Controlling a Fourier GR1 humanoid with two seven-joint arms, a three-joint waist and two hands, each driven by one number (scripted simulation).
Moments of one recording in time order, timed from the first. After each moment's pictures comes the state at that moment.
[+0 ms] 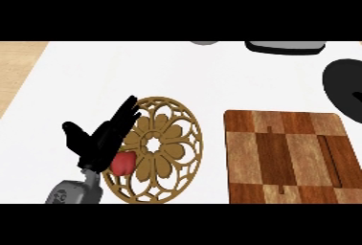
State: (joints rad) left arm -0.12 0.12 -0.19 -1.54 0.25 -0.03 0.21; right arm -0.76 -0.66 -0.77 -0.23 0.61 -0.54 -0.36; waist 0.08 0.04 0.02
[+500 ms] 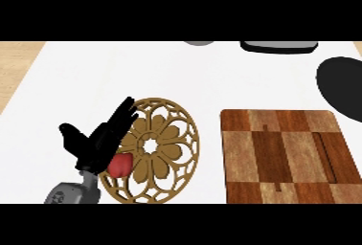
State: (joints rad) left arm -0.10 0.12 -0.18 -1.54 0.25 -0.03 0.21; right arm -0.69 -0.73 -0.94 -0.19 0.42 -0.22 -0.49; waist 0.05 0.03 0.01
